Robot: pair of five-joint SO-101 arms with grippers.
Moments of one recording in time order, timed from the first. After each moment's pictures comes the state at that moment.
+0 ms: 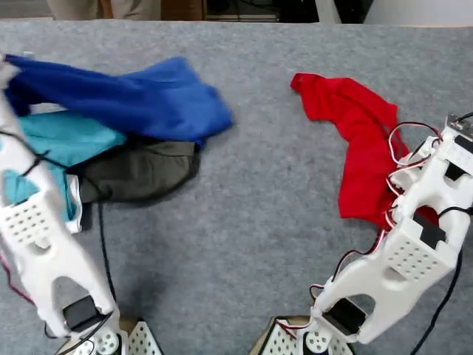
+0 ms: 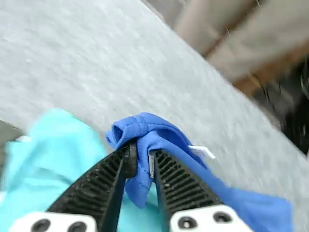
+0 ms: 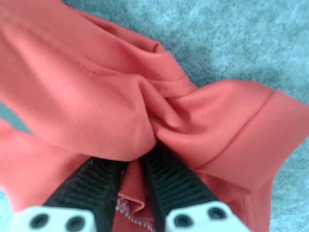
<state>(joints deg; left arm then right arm) -34.1 48.4 -93.0 88.2 10.2 36.7 32.0 -5.3 70.1 -3.1</state>
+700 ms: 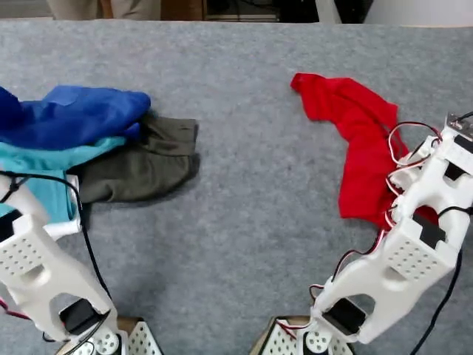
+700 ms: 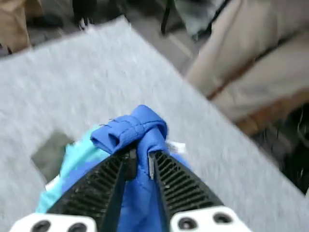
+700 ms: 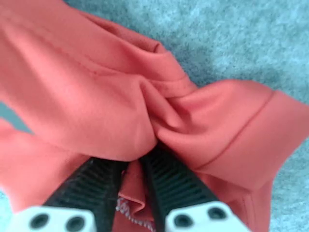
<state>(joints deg) -37.9 28.5 -89.3 100.2 10.1 36.6 32.0 -5.3 70.1 -3.1</state>
